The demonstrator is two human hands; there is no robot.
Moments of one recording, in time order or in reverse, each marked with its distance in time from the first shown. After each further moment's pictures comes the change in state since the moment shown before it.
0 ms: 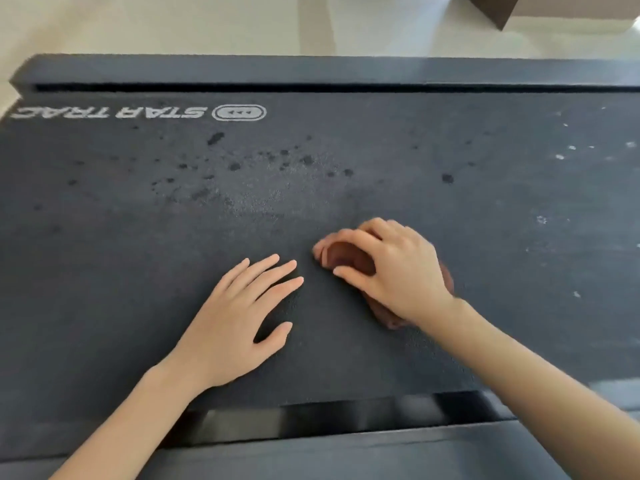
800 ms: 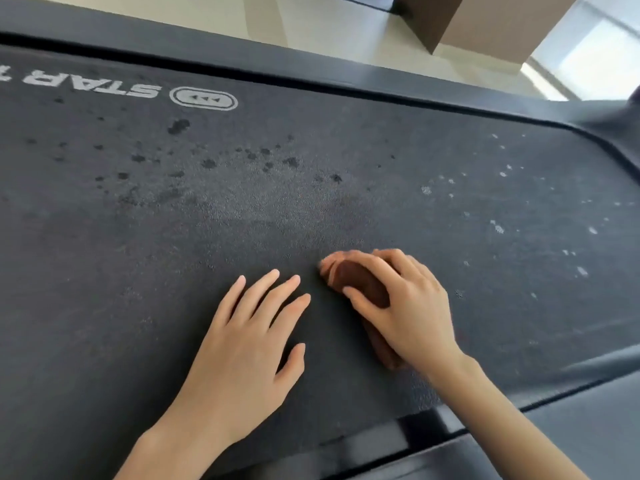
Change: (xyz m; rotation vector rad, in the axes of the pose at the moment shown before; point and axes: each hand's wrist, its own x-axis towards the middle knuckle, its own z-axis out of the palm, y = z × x) left_hand 0.003 -0.002 0.012 -0.079 0.100 0.005; right_hand -0.020 -0.038 0.000 -0.126 0.032 0.291
